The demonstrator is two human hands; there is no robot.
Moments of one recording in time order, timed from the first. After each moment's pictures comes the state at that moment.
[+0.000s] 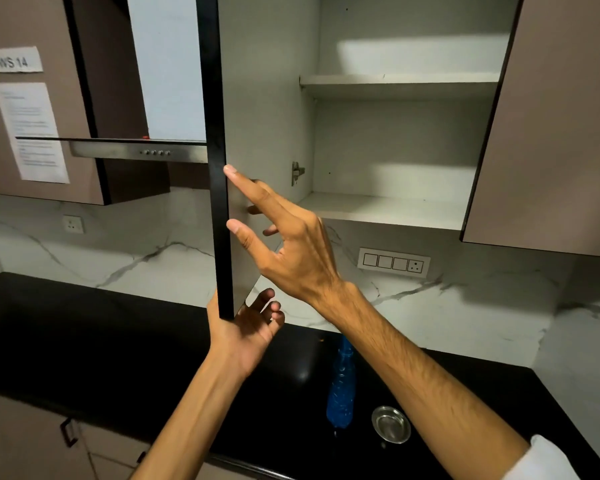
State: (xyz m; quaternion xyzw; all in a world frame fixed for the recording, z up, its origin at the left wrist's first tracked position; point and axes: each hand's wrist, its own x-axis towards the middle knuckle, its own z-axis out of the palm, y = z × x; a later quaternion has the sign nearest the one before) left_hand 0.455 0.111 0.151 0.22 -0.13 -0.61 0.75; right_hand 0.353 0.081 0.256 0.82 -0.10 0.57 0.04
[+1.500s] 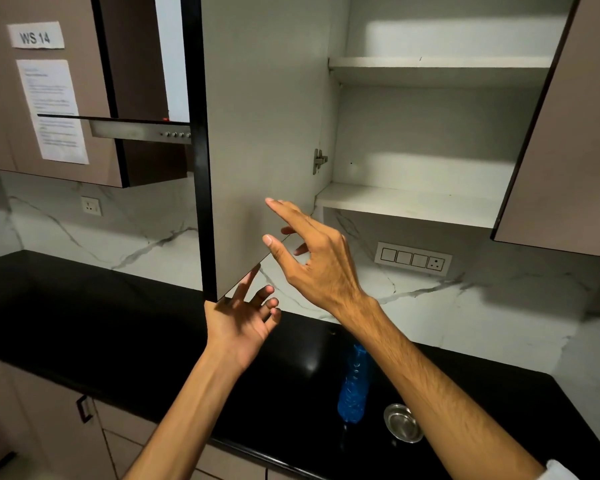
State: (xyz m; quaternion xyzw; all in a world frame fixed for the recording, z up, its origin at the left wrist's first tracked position) left_hand 0.500 0.102 0.125 0.24 -0.15 -0.60 0.74; right_hand 0.362 0.053 0.211 0.82 -0.19 0.53 -0.01
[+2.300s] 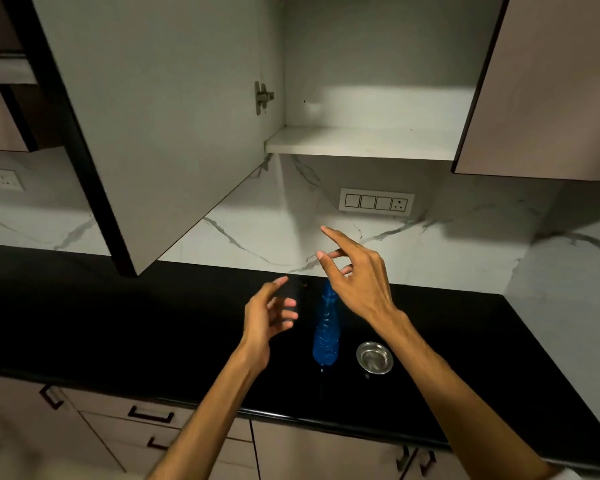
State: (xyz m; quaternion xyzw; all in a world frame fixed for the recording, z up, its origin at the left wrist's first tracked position) left_hand 0.417 0.055 0.033 0.49 -0.32 -0.55 0.59; right_hand 0.236 0.001 0.078 0.75 -0.43 0.50 -0.07
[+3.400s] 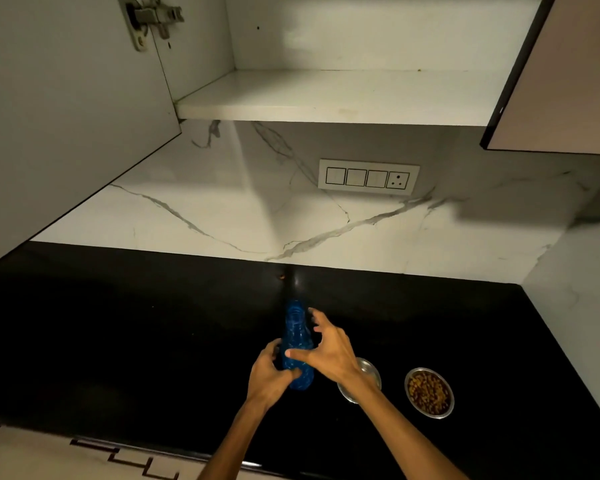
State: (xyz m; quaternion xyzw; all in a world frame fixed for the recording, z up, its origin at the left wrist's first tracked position) left_hand 0.352 -0.108 -0.184 0.69 -0.45 -0.45 0.33; right_hand 0.190 -0.152 -0.138 0.69 -0.58 0.24 -0.36
